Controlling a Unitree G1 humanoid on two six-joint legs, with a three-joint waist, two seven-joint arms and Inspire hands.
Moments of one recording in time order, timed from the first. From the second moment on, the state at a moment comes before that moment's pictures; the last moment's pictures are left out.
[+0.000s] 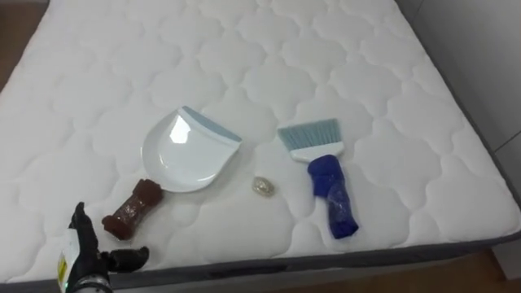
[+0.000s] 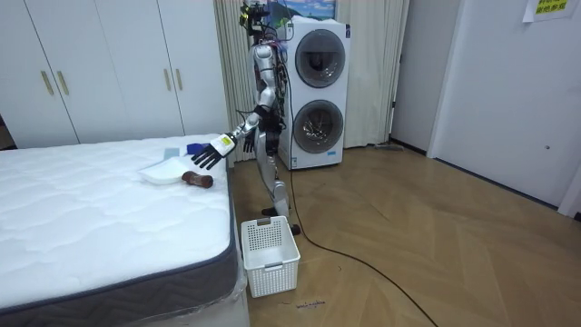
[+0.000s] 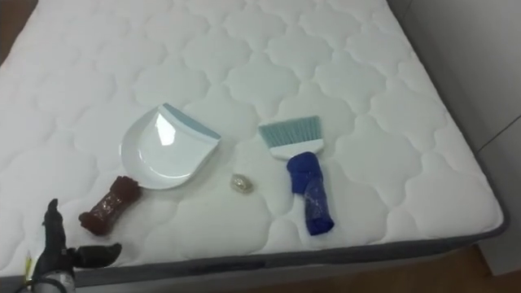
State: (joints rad) left arm 0.03 0.22 0.05 0.77 0.25 -0.24 0.54; right arm 0.03 -0.28 0.12 1.26 0.07 -0.11 0.14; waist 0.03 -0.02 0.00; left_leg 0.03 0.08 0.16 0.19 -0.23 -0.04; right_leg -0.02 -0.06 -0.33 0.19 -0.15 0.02
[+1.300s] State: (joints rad) left arm -0.38 0.33 -0.03 1.13 0.21 -0.27 0.63; right arm -0.20 -0.28 0.29 1.31 0.19 -0.11 0.08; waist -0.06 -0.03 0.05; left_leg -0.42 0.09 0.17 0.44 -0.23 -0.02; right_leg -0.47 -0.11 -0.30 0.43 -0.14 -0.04
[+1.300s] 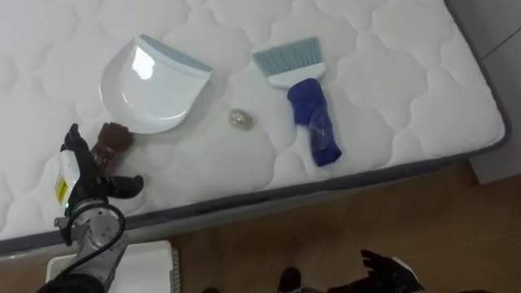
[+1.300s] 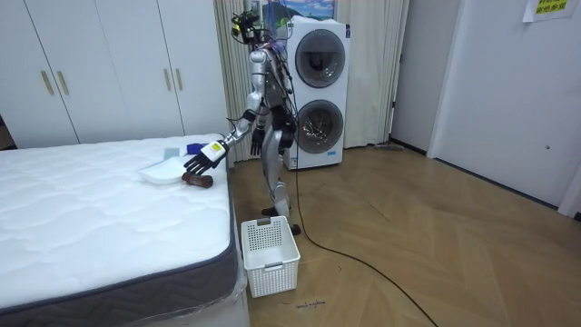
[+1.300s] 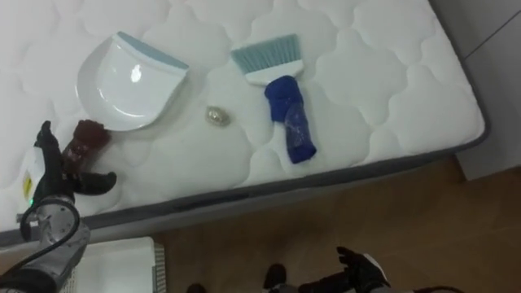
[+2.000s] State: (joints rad) left arm -0.43 0.35 -0.09 1.16 0.19 -0.27 0.67; right arm -0.21 -0.29 0.37 1.28 0.27 -0.14 0.03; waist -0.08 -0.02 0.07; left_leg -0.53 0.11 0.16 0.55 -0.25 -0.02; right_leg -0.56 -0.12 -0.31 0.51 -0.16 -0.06
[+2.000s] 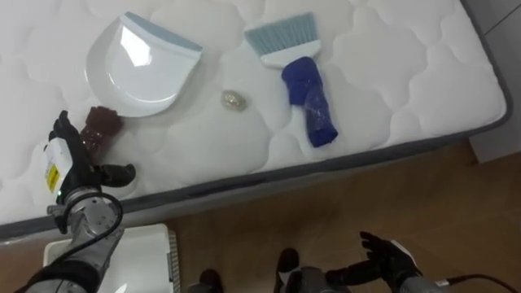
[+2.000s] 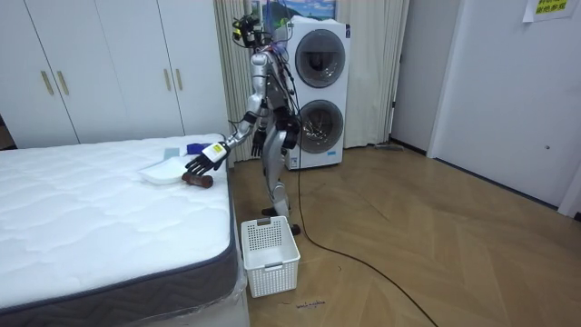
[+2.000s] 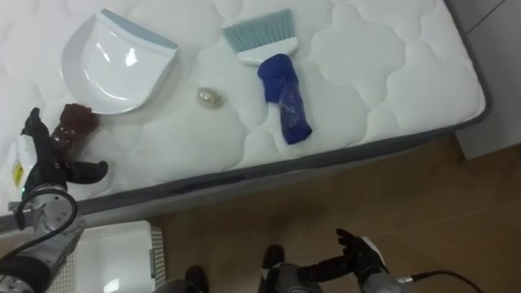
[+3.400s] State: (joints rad) left arm -0.50 0.42 -0.16 1.21 0.15 -0.20 0.53; right arm -0.18 -0.33 0.37 1.17 0.34 -0.17 0.04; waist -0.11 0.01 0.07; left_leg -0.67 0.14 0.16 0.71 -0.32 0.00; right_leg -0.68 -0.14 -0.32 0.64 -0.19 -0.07
